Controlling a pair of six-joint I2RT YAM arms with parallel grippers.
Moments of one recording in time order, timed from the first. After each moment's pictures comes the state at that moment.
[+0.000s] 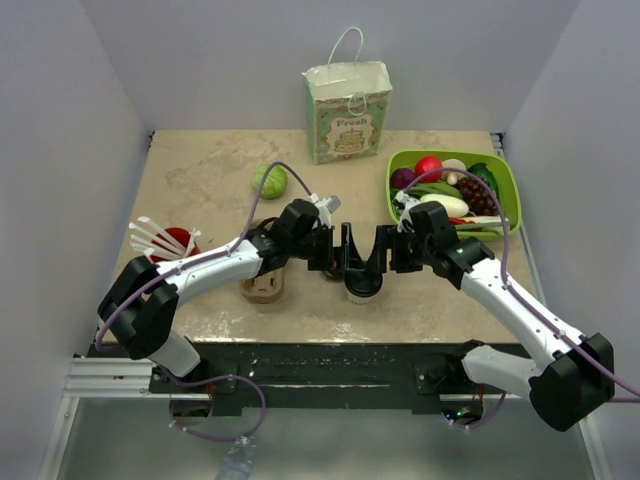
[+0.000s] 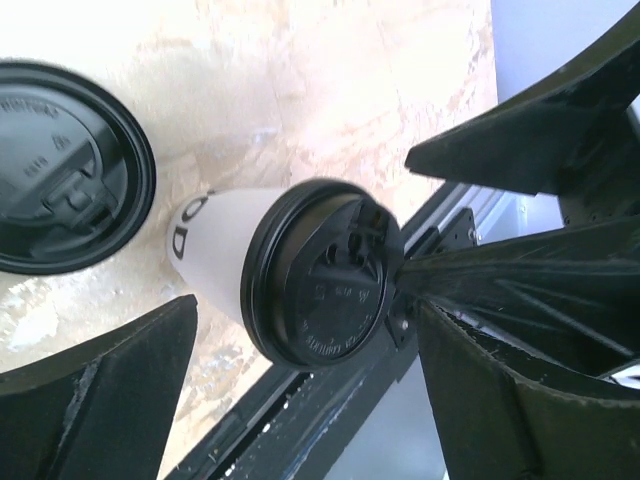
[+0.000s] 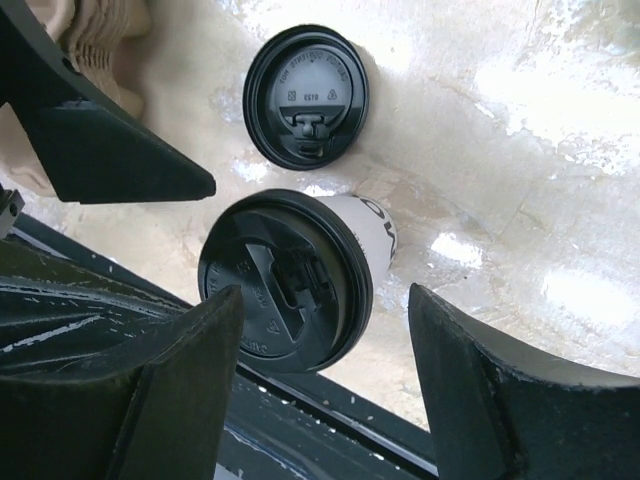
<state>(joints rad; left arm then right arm) -0.79 1.55 0.99 -0.10 0.38 -0.78 0.48 1.11 0.87 -0.60 -0.20 0.43</state>
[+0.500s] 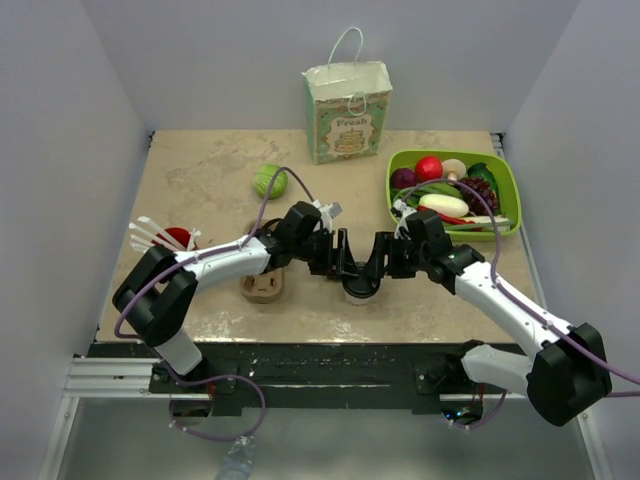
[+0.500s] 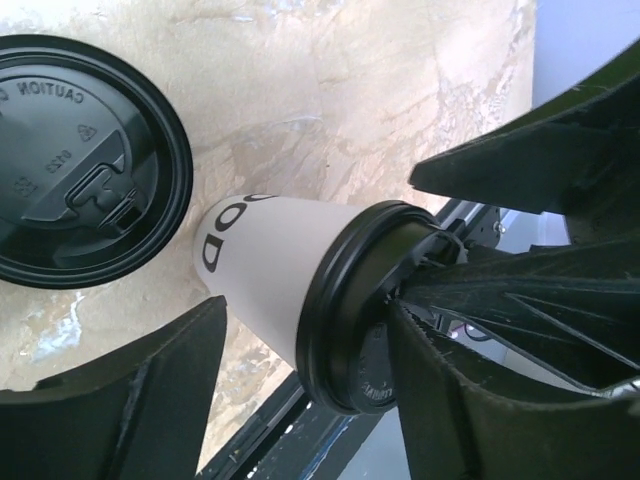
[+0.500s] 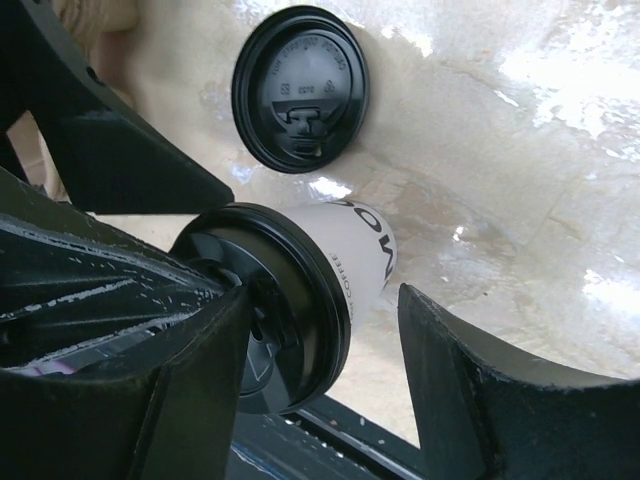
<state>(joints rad) -0.76 1.65 1.00 -0.09 0.42 -0.76 0.48 1.14 0.76 -0.46 -0.23 0.47</state>
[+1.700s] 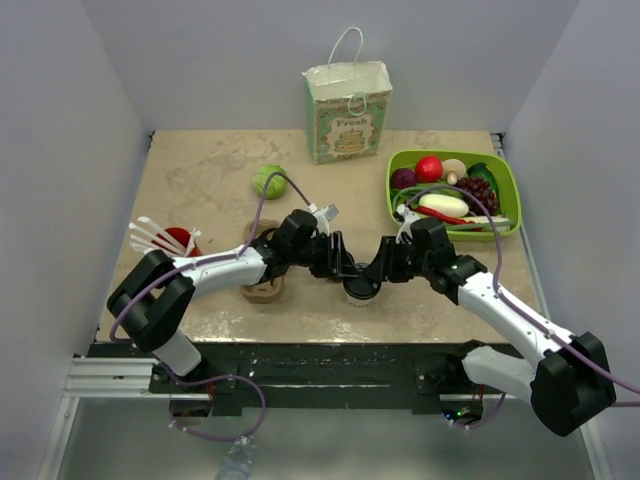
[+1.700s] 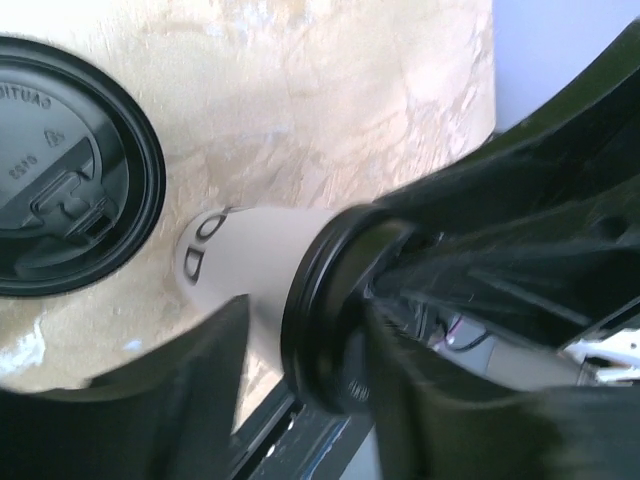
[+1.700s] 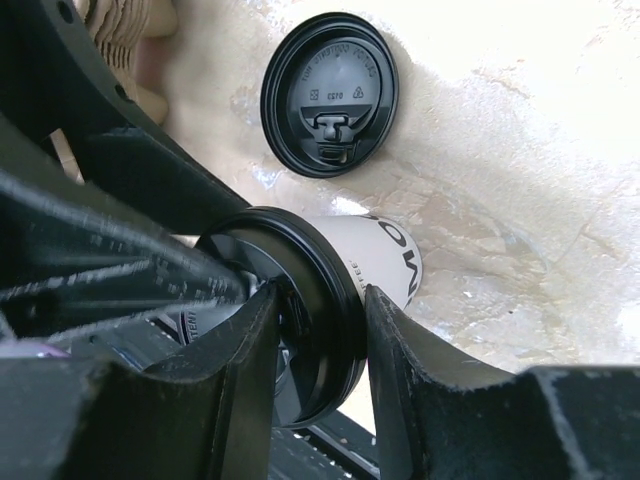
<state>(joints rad) -0.78 1.61 0.89 0.08 0.41 -0.84 0.46 1.09 0.65 -0.32 -0.28 0.51</state>
